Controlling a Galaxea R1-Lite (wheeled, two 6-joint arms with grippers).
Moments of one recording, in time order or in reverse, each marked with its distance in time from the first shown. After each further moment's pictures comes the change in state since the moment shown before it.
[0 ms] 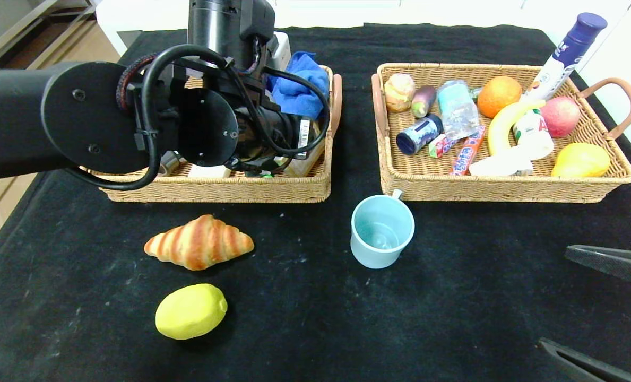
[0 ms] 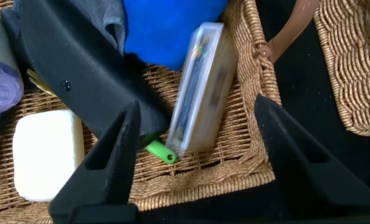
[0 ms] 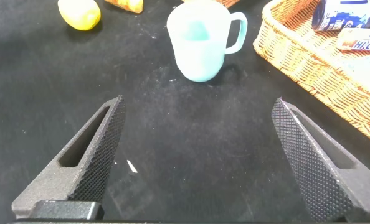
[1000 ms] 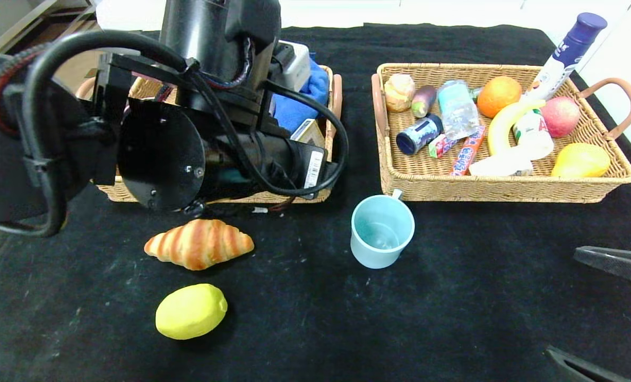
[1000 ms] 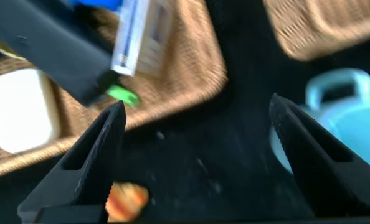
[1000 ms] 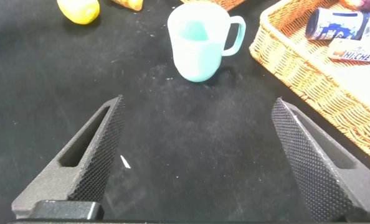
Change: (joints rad) left arm -0.159 -0.145 0.160 0.096 0.022 -0.006; right arm 0.000 -0.025 0.013 0.003 0.000 -0.063
